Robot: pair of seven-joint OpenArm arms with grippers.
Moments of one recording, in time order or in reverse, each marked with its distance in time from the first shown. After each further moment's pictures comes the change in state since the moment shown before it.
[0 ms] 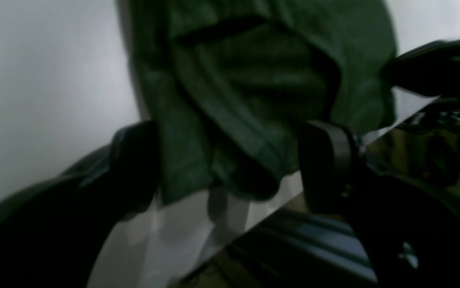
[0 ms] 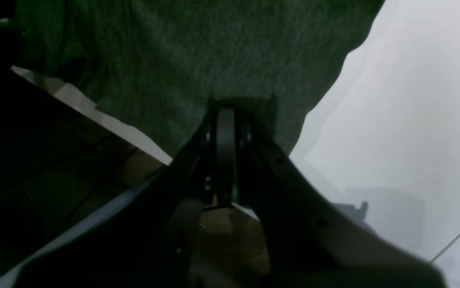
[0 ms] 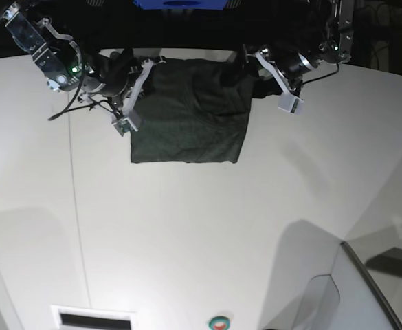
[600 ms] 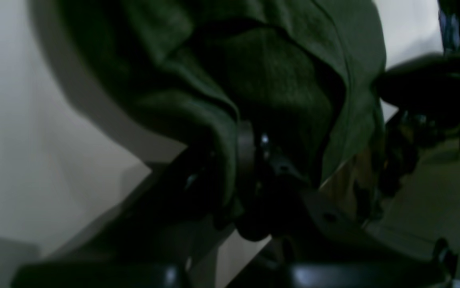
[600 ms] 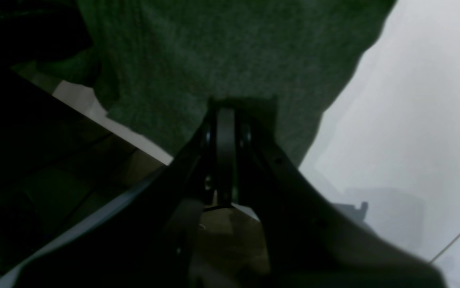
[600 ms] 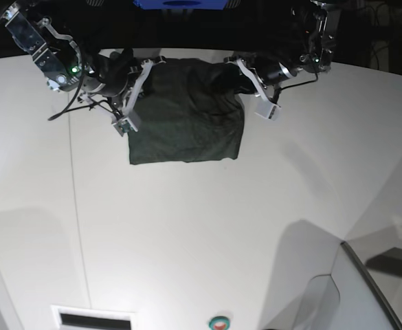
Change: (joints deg) left arm -6.0 0.4 6.8 -8.6 -0.4 0.0 -0.3; right arm 0.0 0.0 0.0 0.0 0.0 0.0 0.0
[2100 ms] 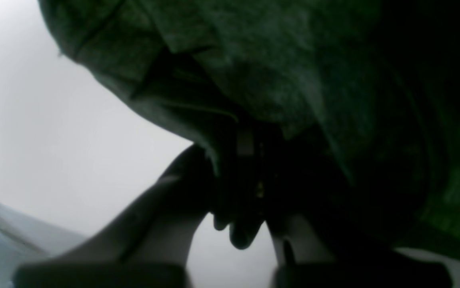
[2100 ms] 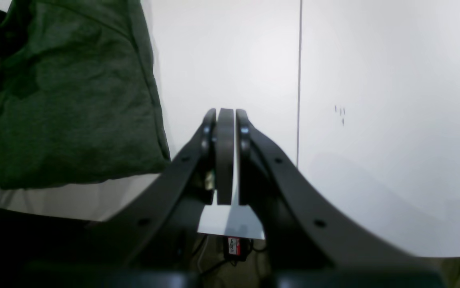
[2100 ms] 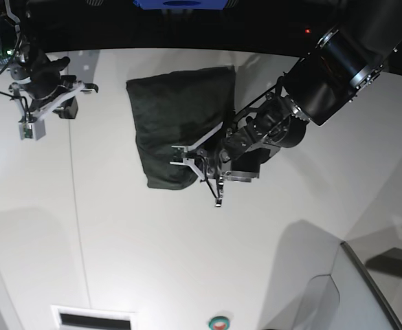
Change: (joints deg) left arm -37.3 -2.9 53.7 -4.0 55.9 1.6 3.8; right arm -18.3 -4.1 32.9 9.8 0.4 -0.2 9.6
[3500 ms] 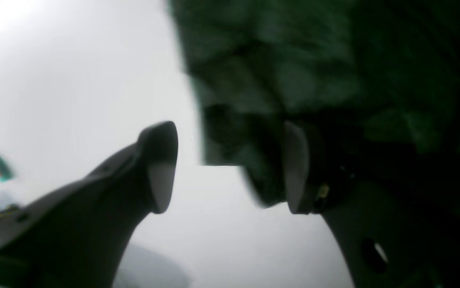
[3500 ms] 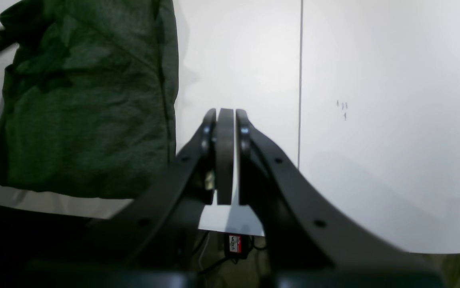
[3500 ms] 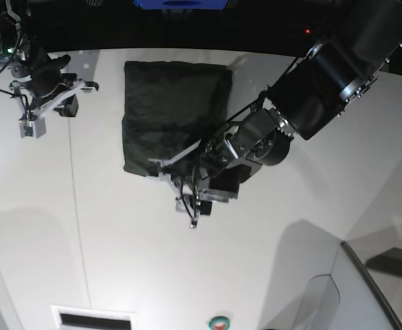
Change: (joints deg) left arm -5.0 2.9 0.7 5.2 -1.6 -1.4 4.3; right arm -0.2 -0.1 0.0 0.0 0.0 0.0 0.0
